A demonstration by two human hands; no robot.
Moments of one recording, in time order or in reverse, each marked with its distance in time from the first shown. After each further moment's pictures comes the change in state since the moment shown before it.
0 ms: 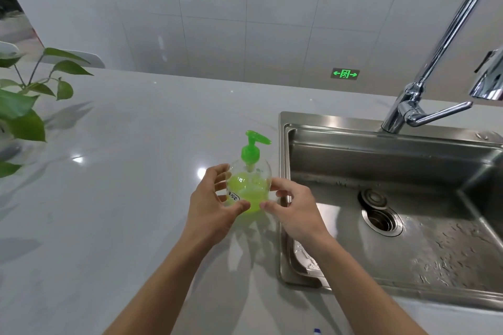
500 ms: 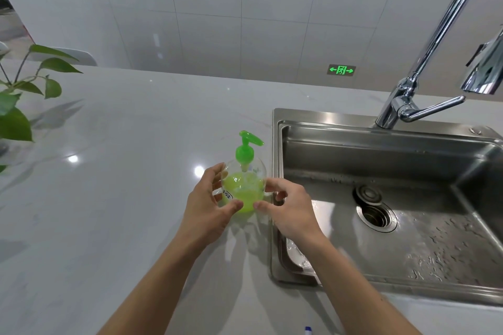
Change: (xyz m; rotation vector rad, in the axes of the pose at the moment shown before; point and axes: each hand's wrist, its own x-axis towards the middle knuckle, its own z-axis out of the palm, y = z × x) left_hand 0.005 -0.012 0.008 -0.013 -0.068 -0.007; right_hand -0.003 -0.002 -0.004 -0.085 0.043 0.049
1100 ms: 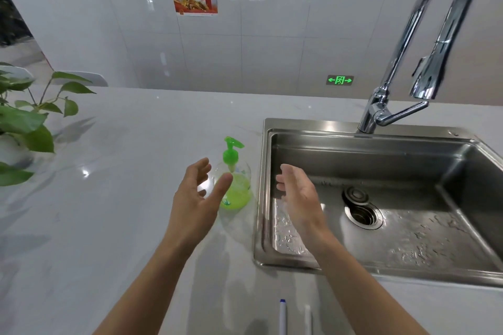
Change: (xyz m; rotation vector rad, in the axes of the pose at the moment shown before) left_hand -0.047 0.052 -0.005 -0.030 0.147 0.071; right_hand -0.037 -0.018 -0.048 0.293 0.084 -0.029
